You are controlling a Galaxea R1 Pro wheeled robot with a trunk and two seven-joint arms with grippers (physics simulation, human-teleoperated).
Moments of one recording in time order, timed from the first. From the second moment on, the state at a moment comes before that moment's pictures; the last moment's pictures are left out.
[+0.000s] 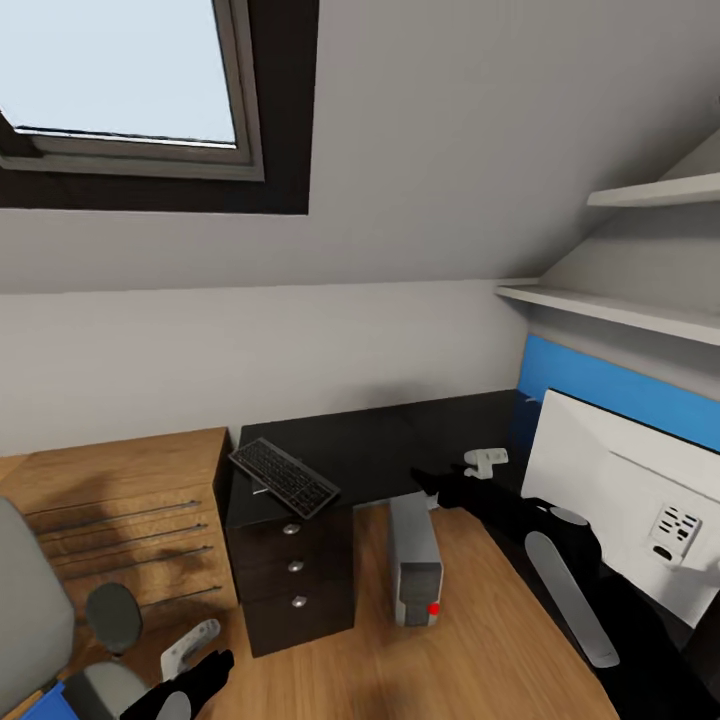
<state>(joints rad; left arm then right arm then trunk) -0.09 0.01 0.01 -1.15 0.69 0.41 0.50 -0.42 -0.19 0.23 -1.61 -0.57 0.64 0.09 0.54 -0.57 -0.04</state>
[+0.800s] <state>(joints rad) -0.09 0.00 0.01 -1.15 0.69 0.41 0.50 -0.39 -0.19 0.24 -1.61 -0.57 0.58 0.09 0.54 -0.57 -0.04</state>
